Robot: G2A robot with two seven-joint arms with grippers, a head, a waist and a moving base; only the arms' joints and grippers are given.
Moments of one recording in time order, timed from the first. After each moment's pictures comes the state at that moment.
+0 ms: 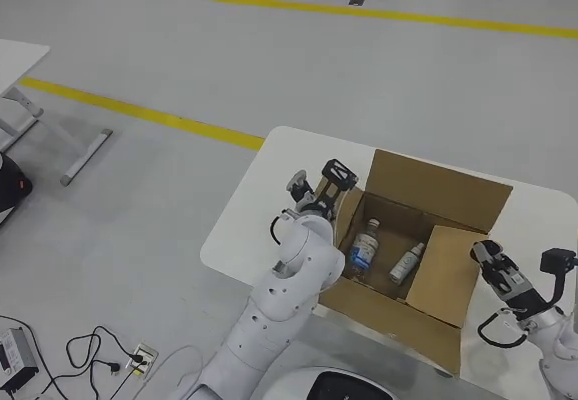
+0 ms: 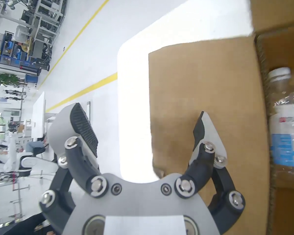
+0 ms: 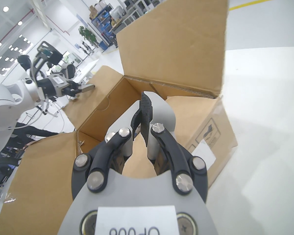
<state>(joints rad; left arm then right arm) 1.04 -1.58 -1.23 -1.61 2.14 0.01 -0.87 -1.16 -1.05 1.26 -1.29 -0.52 -0.62 0.04</state>
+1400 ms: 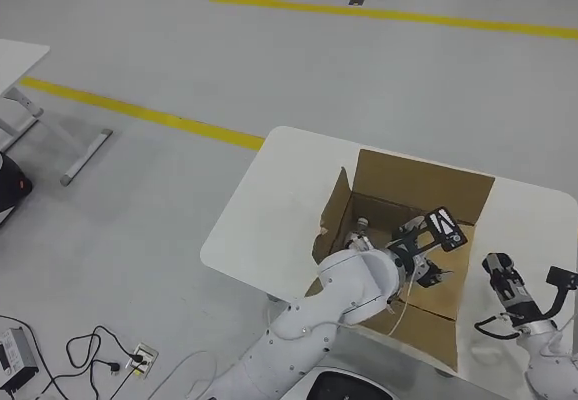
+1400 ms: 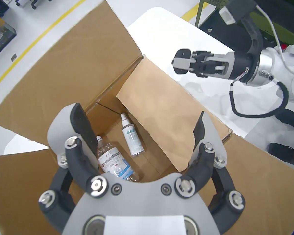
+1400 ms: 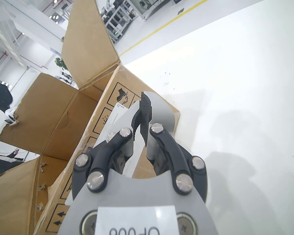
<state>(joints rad) 1.05 -1.62 -1.02 -1.66 1.57 -0.31 -0.77 -1.11 -1.12 1.23 -1.02 -0.47 -0.58 -0.11</state>
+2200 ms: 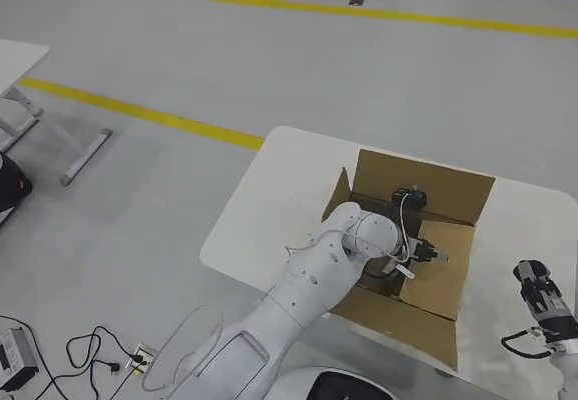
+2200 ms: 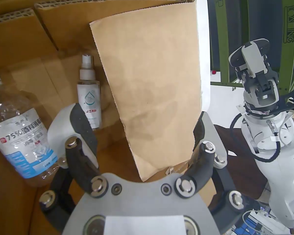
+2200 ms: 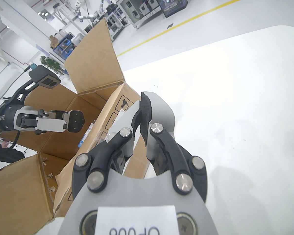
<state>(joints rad) 0.70 -1.69 -1.12 -1.06 0.87 0.04 -1.04 -1.31 -1.08 1.43 -1.31 -0.54 -0.48 -0.03</state>
